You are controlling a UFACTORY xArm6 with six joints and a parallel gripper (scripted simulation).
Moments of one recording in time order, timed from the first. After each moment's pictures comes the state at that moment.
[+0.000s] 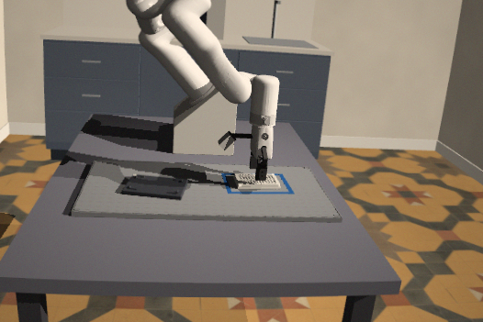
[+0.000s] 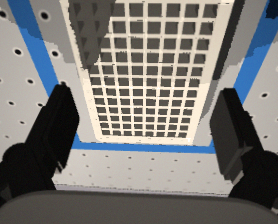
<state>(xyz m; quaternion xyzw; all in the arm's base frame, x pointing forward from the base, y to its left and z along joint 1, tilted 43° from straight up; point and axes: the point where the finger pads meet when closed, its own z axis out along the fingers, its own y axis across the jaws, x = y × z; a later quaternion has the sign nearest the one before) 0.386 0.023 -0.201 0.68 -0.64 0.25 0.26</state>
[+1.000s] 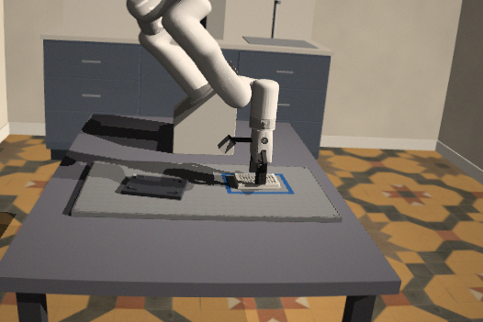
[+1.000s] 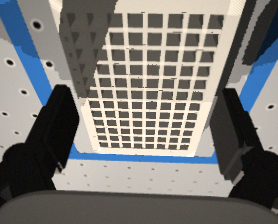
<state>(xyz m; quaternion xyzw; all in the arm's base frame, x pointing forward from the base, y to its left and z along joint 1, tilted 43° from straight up) 0.387 0.014 -0.210 0.68 -0.64 0.25 0.26</state>
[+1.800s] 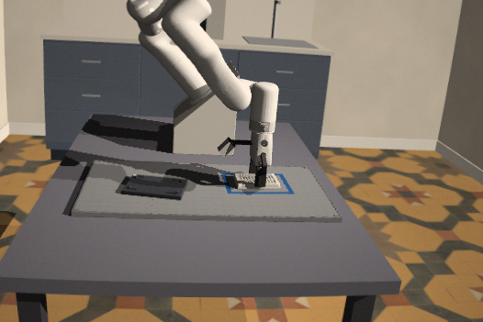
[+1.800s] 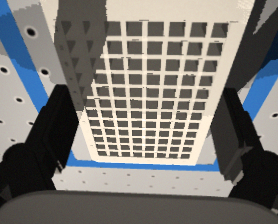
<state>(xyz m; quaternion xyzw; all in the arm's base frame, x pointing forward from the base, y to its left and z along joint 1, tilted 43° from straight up) 0.387 0.009 -0.216 0.68 -0.64 0.25 0.26</state>
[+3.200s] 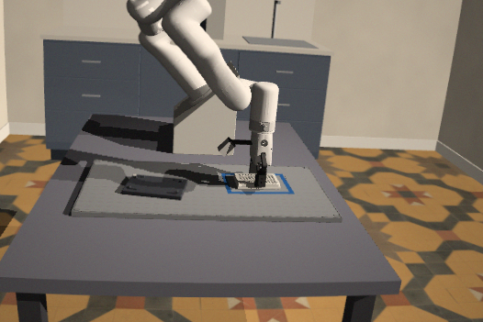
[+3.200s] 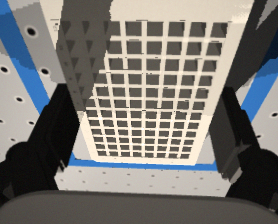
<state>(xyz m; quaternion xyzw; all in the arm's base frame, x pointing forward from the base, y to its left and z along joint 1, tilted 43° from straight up) 0.387 0.009 -0.215 0.68 -0.64 0.25 0.26</state>
